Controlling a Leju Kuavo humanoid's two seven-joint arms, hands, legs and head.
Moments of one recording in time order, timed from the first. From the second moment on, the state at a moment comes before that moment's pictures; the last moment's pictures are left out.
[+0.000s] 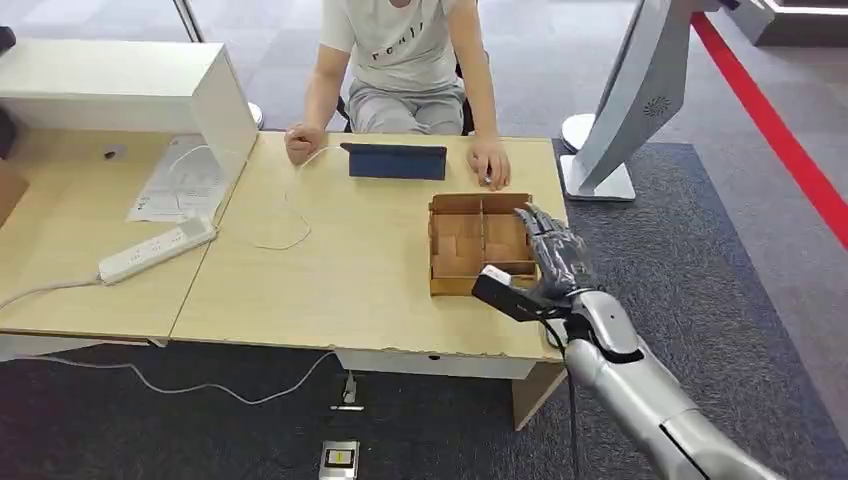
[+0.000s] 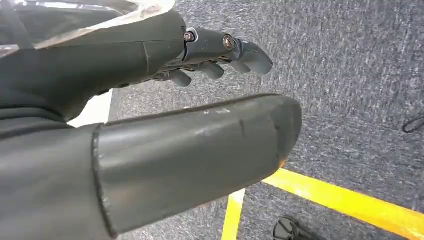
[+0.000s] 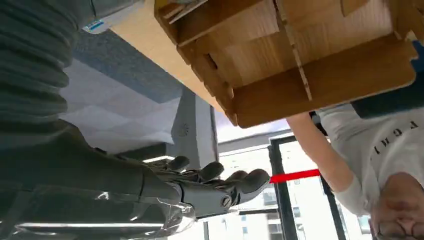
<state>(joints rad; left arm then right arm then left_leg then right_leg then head) -0.17 0.09 1.55 -0.15 -1.23 0.04 0.05 -0.70 -0.19 0.79 -0.78 0.76 -0.28 0.00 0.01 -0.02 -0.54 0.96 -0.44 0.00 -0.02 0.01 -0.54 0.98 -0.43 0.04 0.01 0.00</state>
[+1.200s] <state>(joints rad) -0.17 0.09 1.55 -0.15 -1.25 0.03 0.07 -0.72 -0.15 0.76 -0.71 0.89 -0.12 0.01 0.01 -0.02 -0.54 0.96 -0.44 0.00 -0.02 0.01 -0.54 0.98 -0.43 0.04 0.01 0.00</state>
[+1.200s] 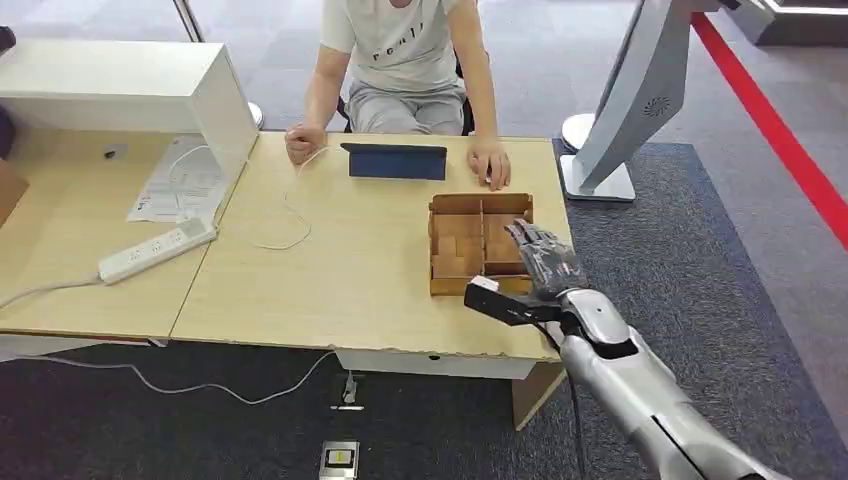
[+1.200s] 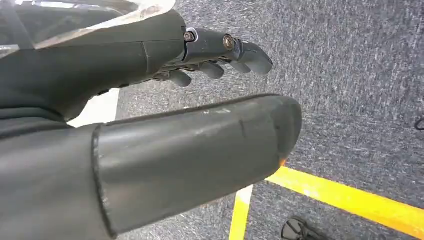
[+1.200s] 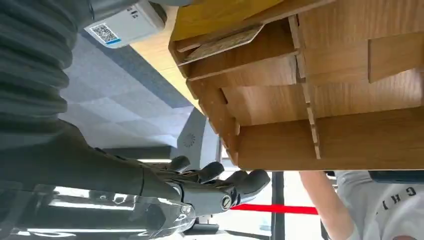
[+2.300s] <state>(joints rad) -0.17 0.08 1.55 -0.15 -1.23 0.05 0.07 -0.77 -0.07 0.76 -0.56 0.92 -0.14 -0.06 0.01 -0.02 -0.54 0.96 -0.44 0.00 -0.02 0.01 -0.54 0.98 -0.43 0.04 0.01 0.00</state>
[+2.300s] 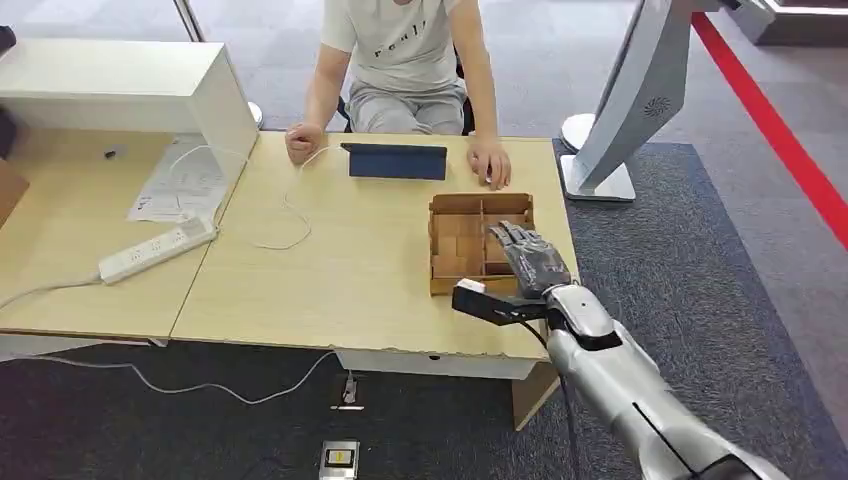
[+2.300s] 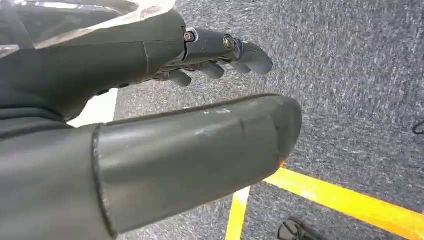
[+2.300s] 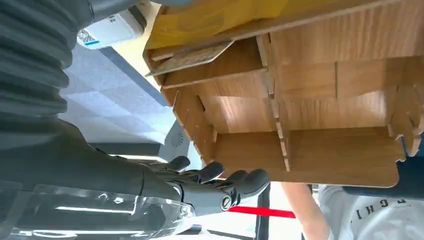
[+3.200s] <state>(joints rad) -0.17 0.08 1.55 -0.15 -1.21 0.05 0.06 -0.82 -0.07 0.77 -0.47 0.94 -0.16 -0.09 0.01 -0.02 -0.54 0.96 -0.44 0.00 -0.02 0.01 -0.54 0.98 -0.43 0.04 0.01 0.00</state>
